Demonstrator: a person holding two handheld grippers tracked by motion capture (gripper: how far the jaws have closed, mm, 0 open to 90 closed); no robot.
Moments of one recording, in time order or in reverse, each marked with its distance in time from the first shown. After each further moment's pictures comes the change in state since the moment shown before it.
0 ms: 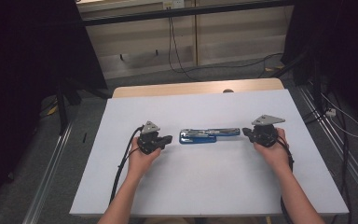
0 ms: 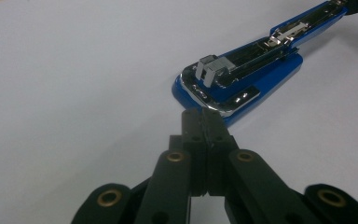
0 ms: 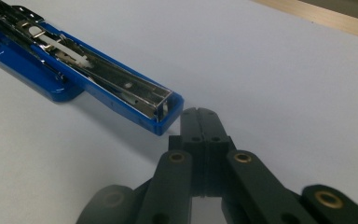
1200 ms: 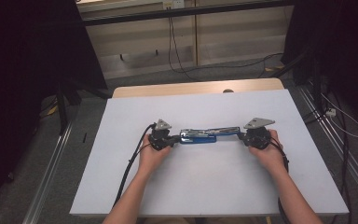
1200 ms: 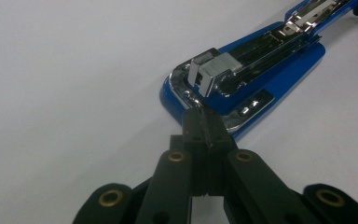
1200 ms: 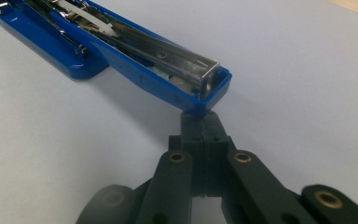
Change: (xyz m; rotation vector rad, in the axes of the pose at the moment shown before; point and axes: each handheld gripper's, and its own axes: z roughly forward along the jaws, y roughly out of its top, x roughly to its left) left arm -0.005 0.006 0.034 0.068 -0.008 0.018; right arm 0.013 -0.001 0.013 0.063 0.045 -0.074
